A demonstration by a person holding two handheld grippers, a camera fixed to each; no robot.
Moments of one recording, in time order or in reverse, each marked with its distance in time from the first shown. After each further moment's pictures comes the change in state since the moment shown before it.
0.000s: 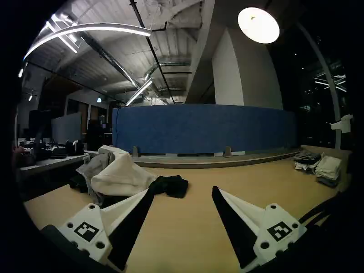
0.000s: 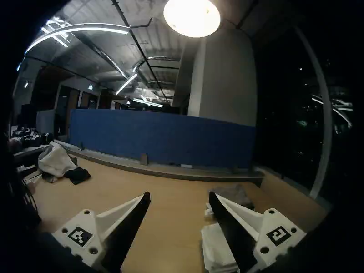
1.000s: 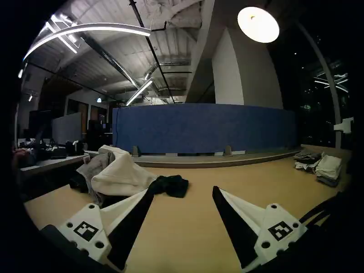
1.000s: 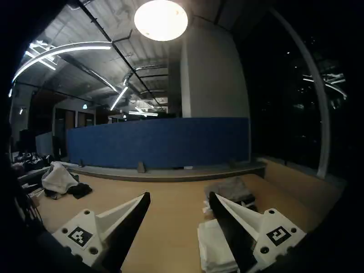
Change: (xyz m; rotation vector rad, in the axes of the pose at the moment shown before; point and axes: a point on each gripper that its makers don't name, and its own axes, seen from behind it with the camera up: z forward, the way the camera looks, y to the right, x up) left arm 0.001 -0.002 0.001 0.001 -0.004 0.005; right arm -0.017 0.047 0.000 0.005 0.053 0.168
